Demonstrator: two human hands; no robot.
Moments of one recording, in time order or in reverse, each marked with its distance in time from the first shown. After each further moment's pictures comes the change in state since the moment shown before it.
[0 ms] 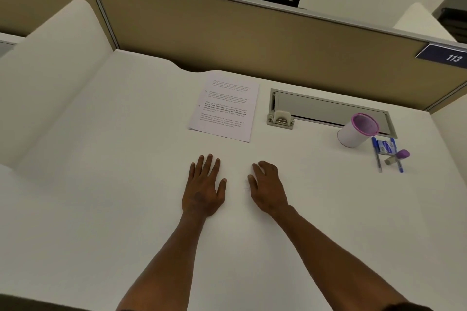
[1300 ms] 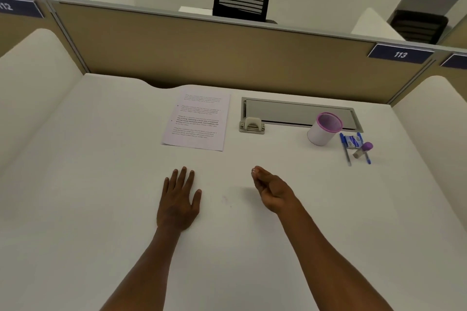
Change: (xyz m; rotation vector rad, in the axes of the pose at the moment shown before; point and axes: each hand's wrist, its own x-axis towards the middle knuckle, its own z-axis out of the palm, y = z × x) left_hand 0.000 0.002 -0.001 0.037 -0.069 -0.012; right_hand -0.001 0.035 -0.078 1.932 0.097 0.983
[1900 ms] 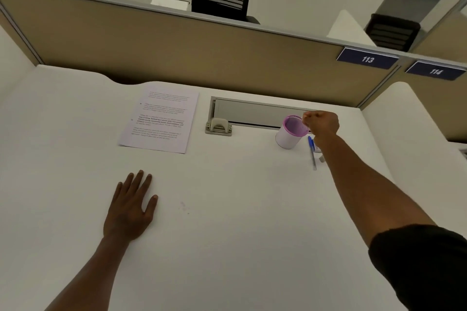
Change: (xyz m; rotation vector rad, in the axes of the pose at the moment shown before) left_hand 0.000 0.001 0.001 -0.010 0.024 -0.013; right_hand 0.048 -0.278 -0.019 -1.205 0.667 -0.699
